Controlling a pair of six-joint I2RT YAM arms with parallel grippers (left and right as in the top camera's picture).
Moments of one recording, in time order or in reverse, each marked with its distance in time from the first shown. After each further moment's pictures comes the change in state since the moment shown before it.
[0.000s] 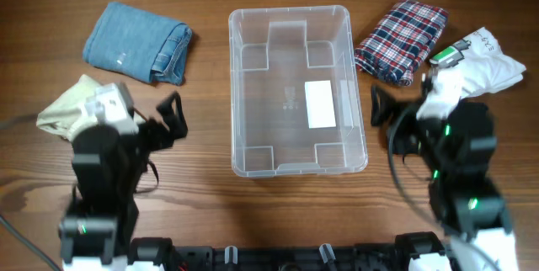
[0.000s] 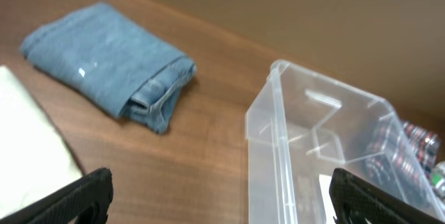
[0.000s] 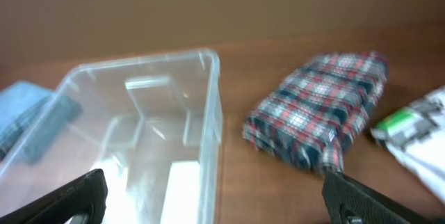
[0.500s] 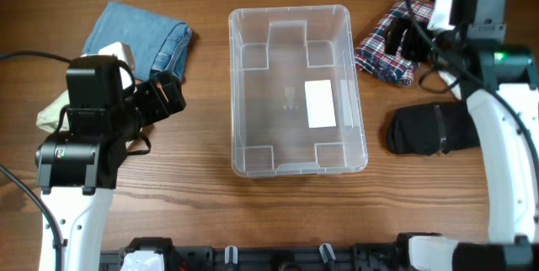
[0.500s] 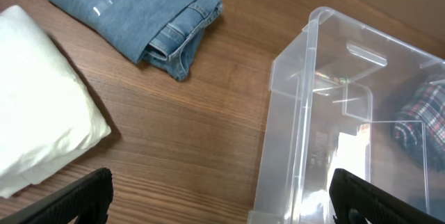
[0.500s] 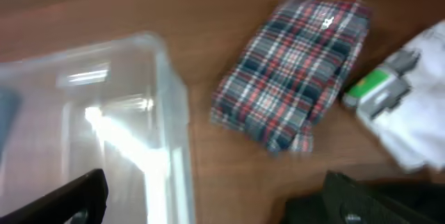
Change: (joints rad) left arm 0.000 0.383 0.422 -0.409 0.000 0.001; right arm -0.117 0.697 0.747 -0.452 -0.011 -0.010
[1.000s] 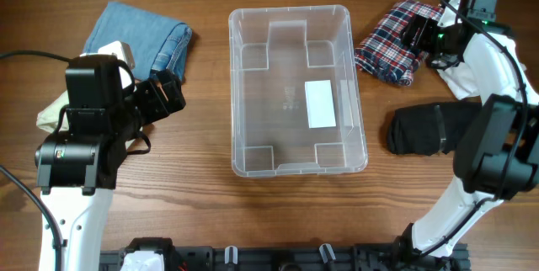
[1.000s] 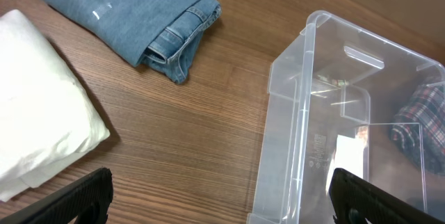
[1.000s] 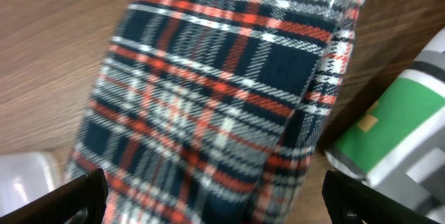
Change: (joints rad) left arm 0.000 0.000 0.002 0.008 0.000 0.000; right arm -0.212 0.549 0.041 0.254 -0.117 0.007
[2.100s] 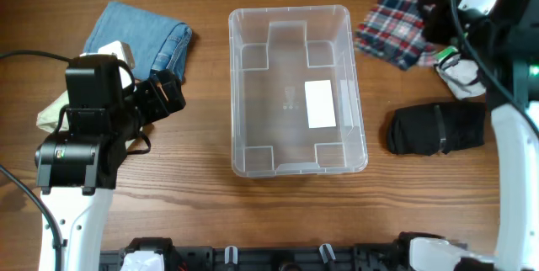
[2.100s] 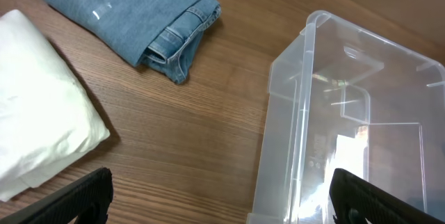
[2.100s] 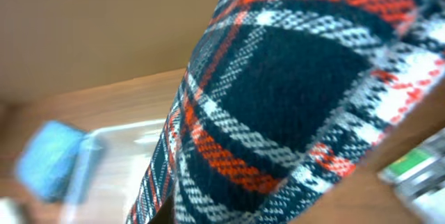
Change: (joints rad) left arm 0.000 0.000 0.000 0.000 0.000 0.000; right arm 0.164 -0.651 0.003 -0.177 -0.099 0.071
